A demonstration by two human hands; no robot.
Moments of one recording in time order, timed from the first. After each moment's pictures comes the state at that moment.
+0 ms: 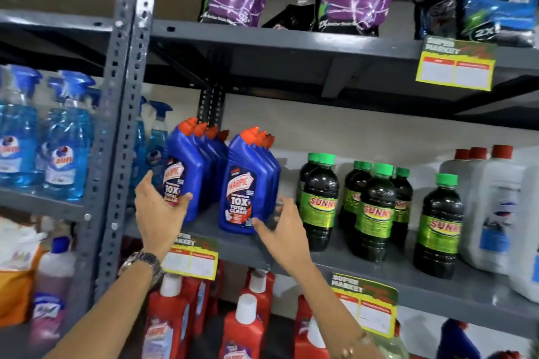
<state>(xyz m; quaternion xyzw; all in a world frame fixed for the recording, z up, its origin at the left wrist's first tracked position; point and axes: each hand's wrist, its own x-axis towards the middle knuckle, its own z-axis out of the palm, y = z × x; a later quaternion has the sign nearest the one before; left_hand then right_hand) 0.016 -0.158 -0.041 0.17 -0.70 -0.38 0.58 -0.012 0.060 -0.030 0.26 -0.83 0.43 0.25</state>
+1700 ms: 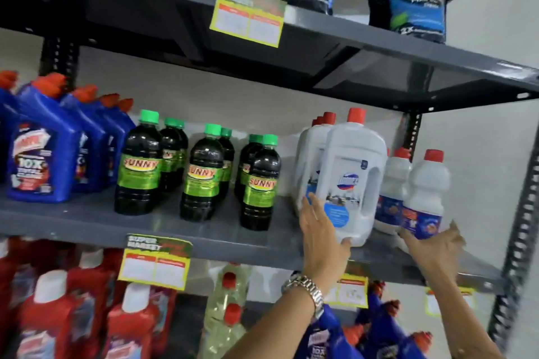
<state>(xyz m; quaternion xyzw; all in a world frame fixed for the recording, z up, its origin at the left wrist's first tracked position) -0.012 0.405 -0.047 -0.18 -0.79 -0.50 0.29 -0.034 0.600 -0.034 -0.23 -0.79 0.39 0.42</state>
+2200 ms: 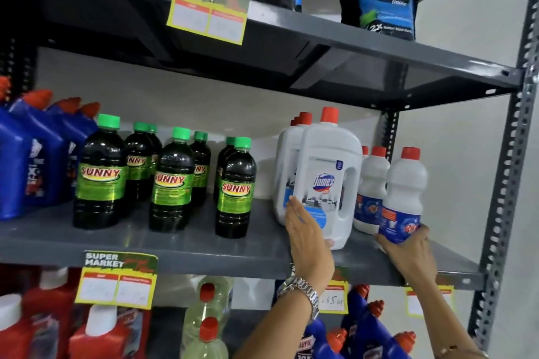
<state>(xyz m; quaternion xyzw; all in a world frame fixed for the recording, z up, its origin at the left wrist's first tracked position) -0.025 0.433 -0.041 -0.12 -0.82 -0.48 0.28 -0.040 0.615 -0.040 -0.19 -0.83 0.37 0.38</state>
